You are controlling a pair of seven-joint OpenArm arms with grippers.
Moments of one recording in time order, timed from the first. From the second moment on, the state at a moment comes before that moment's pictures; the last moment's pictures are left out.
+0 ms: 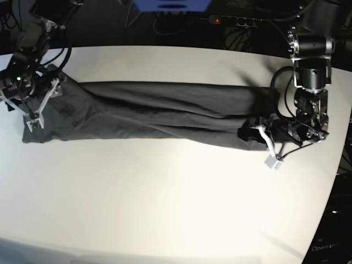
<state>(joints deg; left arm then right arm) -17.9 -18.7 -4.4 46.6 -40.2 -43.3 59.0 -8.1 7.0 31.9 107.5 -1.6 40.7 -77.8</state>
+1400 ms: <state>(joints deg) -17.8 -18.7 -4.5 46.5 -40.5 -43.3 58.7 -3.8 13.6 23.3 94.9 6.4 40.7 -76.4</state>
